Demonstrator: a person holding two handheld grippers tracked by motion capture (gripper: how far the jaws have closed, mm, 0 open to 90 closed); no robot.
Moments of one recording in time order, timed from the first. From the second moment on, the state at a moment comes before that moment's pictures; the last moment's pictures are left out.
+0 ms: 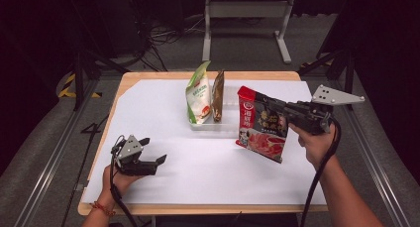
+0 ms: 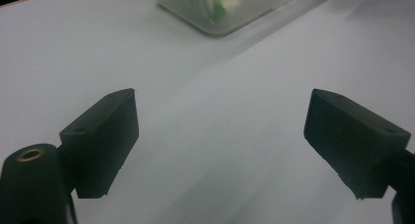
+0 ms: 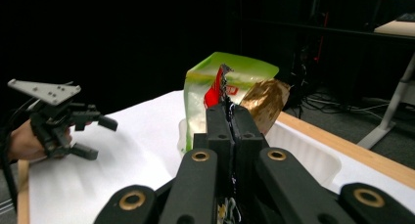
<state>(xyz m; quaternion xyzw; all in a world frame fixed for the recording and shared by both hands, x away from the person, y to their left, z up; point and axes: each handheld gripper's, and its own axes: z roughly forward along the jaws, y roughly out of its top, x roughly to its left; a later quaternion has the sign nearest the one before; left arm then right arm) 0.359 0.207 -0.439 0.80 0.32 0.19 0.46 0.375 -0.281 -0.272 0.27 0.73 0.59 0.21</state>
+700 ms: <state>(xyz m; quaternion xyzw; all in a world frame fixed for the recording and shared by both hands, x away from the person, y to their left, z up) 0.358 0.210 -0.439 0.80 0.32 0.20 0.46 0.413 -0.250 -0.246 0.30 0.71 0.59 0.24</state>
